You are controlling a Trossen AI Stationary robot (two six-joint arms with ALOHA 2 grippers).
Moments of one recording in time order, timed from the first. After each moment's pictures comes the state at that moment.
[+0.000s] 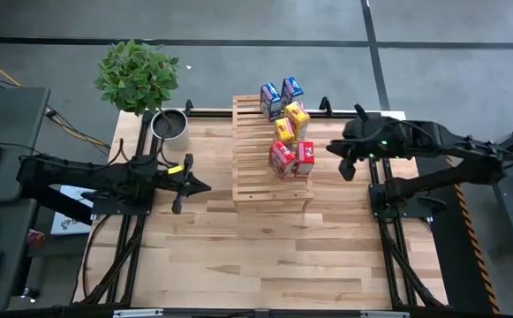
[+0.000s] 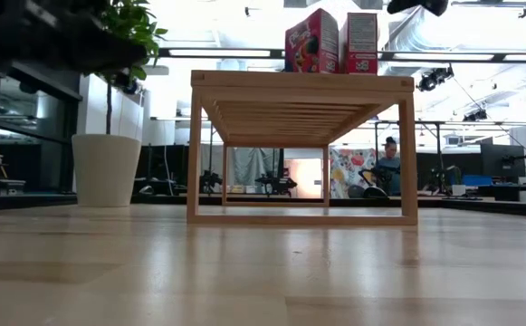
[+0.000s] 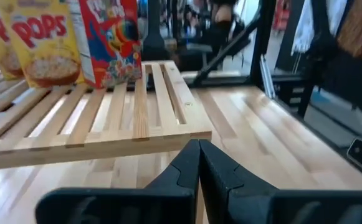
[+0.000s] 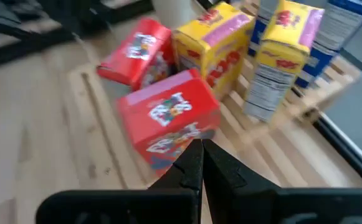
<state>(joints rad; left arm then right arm) 0.02 0.63 0.23 0.28 0.14 0.04 -0.06 0.98 1.28 -0.97 0.23 0.29</state>
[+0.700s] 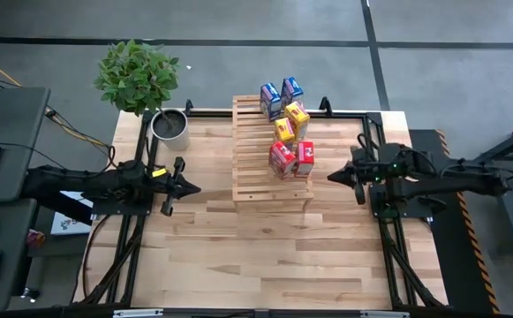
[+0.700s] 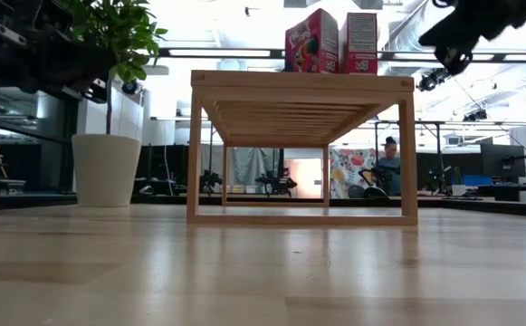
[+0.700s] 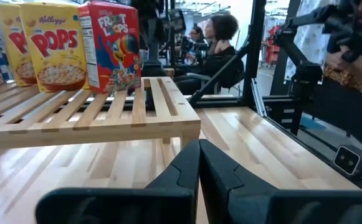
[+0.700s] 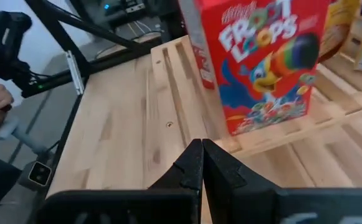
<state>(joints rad) 0.02 0.27 0.01 0.29 0.15 0.00 -0.05 0.53 0.61 -0.47 -0.08 0.29</state>
